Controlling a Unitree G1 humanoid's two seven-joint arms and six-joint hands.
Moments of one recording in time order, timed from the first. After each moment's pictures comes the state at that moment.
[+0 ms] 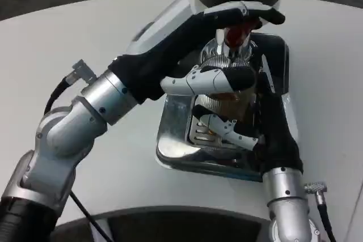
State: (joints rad) left arm -0.79 0.41 -0.14 0.36 0.13 -0.64 -0.39; right arm -0.43 0.05 0.08 0.33 -0.26 -0.27 -0.27
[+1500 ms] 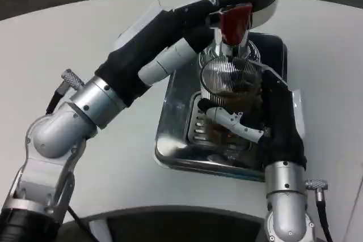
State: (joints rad) left arm -0.74 0.37 -0.07 0.34 -0.16 -0.40 -0.54; right arm -0.48 0.06 0.06 0.39 -0.28 -0.28 -0.38
